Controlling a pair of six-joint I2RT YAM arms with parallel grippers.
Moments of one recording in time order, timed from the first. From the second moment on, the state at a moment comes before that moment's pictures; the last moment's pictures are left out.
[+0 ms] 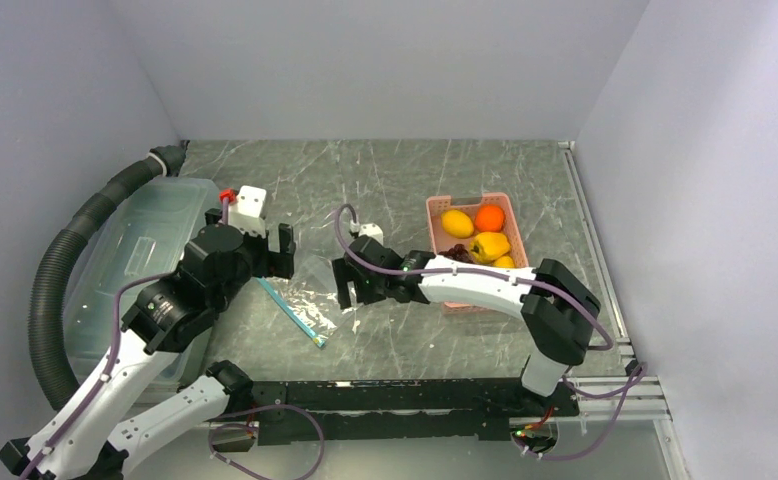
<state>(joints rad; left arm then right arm) -0.65 0.73 1.05 -0.72 -0.39 -0.18 1.04 1.70 1.18 -0.37 0.16 0.66</state>
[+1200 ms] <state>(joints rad) -0.65 0.73 1.05 -0.72 -0.38 -0.18 1.11 1.76 0.91 0.03 0.12 1.20</state>
